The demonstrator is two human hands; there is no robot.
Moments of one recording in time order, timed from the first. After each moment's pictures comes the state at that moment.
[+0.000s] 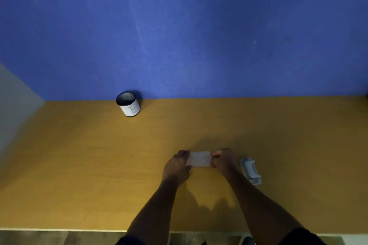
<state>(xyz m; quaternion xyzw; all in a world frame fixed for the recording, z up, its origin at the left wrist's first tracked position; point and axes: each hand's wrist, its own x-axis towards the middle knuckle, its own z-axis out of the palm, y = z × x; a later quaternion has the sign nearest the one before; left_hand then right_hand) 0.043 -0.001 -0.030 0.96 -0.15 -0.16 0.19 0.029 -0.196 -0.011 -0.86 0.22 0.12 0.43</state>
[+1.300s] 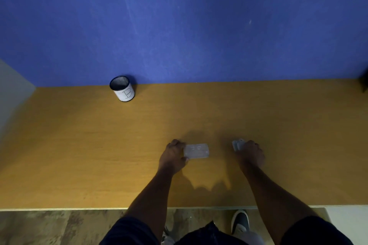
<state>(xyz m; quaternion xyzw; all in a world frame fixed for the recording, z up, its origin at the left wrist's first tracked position) 0.022 0.004 -0.031 0.94 -0.13 -0.18 0.26 -0.023 -0.261 -0.019 -0.89 0.40 0.05 0.19</state>
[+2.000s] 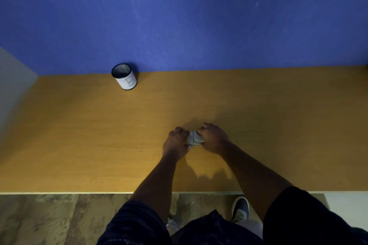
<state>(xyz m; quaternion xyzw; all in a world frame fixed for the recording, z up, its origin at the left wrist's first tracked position) 0.017 0.001 -0.026 0.95 -0.11 -0.17 0.23 0.016 -0.175 -0.008 -0.97 -0.12 0.17 0.09</state>
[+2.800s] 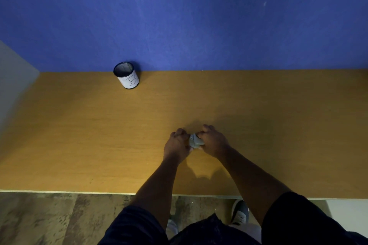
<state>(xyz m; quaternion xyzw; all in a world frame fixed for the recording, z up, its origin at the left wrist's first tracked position) 0.017 0.001 -0.031 0.96 -0.10 -0.16 0.23 0.019 -0.170 -0.027 -0.97 -0.12 0.19 0.09</state>
